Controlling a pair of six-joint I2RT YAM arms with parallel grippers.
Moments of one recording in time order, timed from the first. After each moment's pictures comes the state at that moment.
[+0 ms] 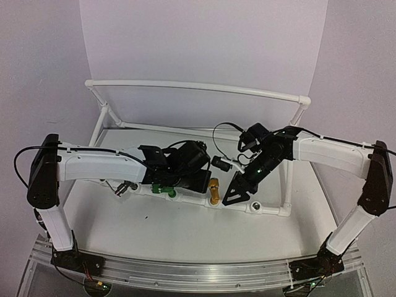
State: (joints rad) left arm -1.13 1.82 1.42 -0.46 -0.36 -0.60; right arm 0.73 1.63 1.31 -0.89 -0.64 -0.26
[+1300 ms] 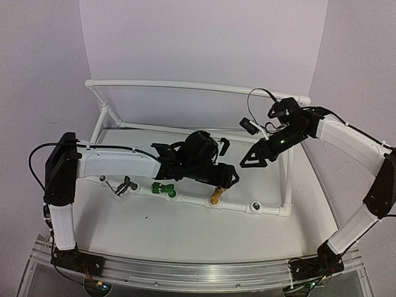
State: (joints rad) left arm -1.09 1.96 1.53 -0.20 0.07 -0.58; right arm 0.47 1.56 1.44 -0.92 -0.66 -0.27
